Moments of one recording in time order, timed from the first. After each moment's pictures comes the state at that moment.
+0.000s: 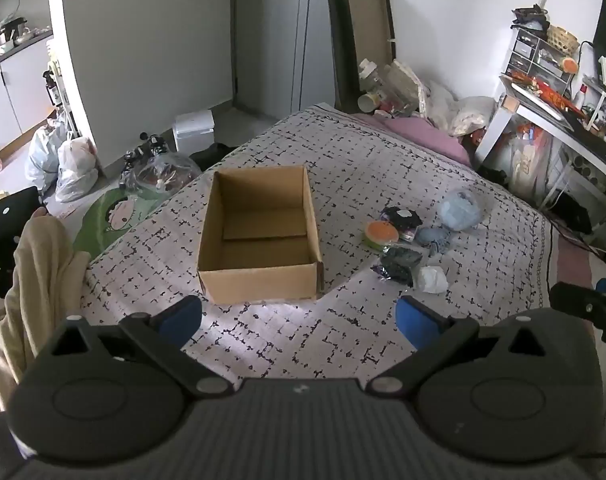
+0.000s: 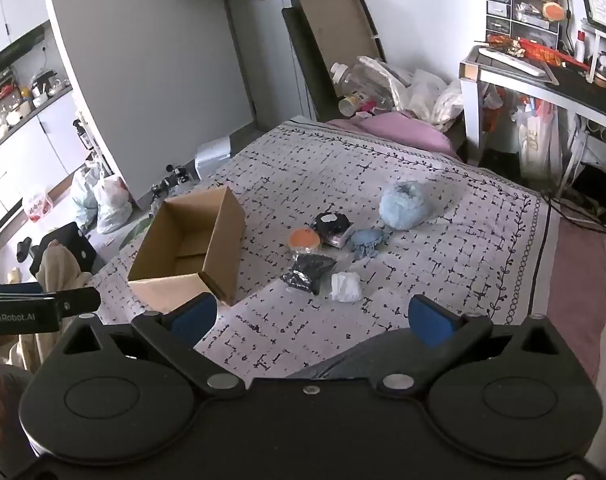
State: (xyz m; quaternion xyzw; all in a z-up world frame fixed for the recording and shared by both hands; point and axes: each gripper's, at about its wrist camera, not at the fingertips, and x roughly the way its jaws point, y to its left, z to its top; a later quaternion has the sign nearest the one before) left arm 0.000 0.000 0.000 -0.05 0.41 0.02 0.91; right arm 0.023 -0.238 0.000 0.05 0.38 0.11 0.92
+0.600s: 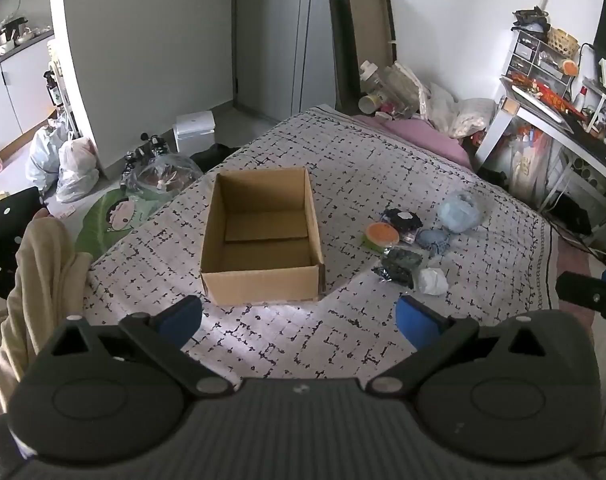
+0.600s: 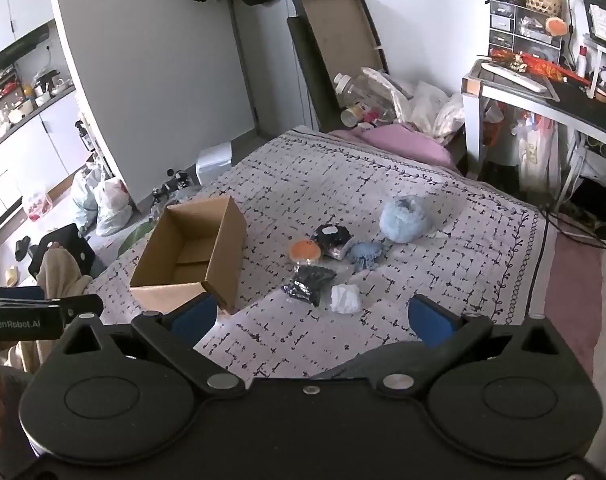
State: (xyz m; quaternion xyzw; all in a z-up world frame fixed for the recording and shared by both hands) left arm 0.000 0.004 0.005 -0.04 0.41 0.03 0.91; right arm 0.024 -0.236 0.009 0.03 0.38 0.10 0.92
